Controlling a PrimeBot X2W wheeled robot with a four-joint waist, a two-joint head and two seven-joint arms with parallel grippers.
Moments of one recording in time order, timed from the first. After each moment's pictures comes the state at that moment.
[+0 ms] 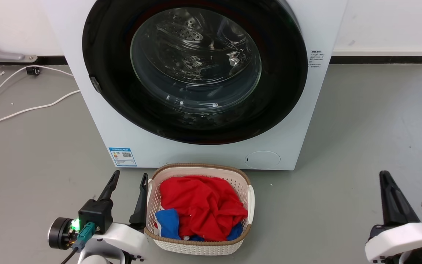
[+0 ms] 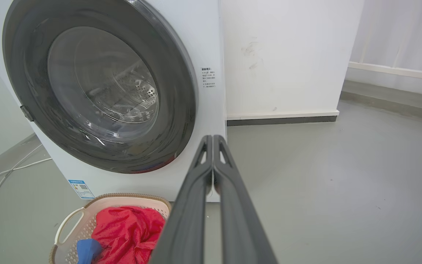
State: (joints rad) left arm -0.11 0.16 -0.15 0.27 -0.17 -0.03 -0.26; right arm 0.05 -0.05 -0.11 -0.03 0.11 0.13 -0.04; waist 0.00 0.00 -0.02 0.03
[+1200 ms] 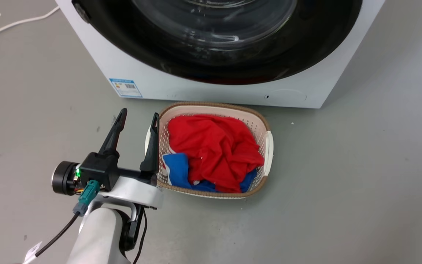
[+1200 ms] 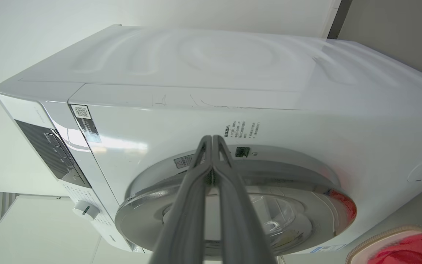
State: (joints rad) left arm -0.28 0.11 -0.17 0.16 -0.14 -0.02 -0.26; right arm -0.85 -0.18 -0.60 0.72 1.27 0.13 0.42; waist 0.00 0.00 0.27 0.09
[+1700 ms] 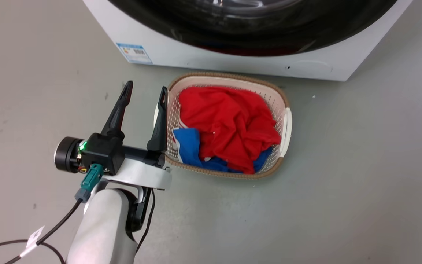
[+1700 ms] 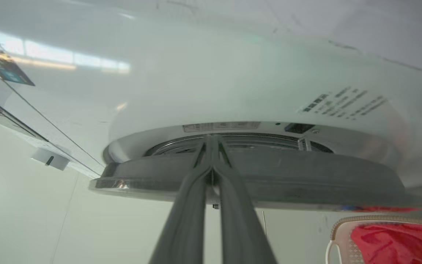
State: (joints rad) left arm -0.36 0.08 -0.17 0.12 -0.12 -0.03 -0.26; right arm -1.29 -0.26 -0.45 0.94 1.14 0.13 0.66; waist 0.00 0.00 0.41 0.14
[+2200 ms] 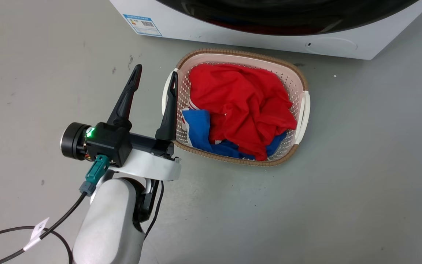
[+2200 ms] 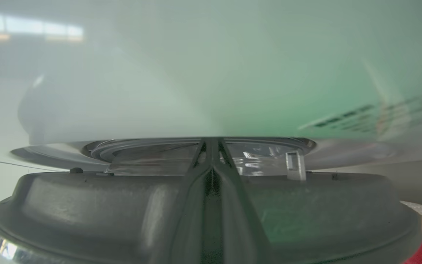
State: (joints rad) left arm -0.41 0.06 -0.19 0.09 -0.12 -0.04 -0.26; right arm -1.52 -0.29 -0.38 1.14 0.97 0.13 0.72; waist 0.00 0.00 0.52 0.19
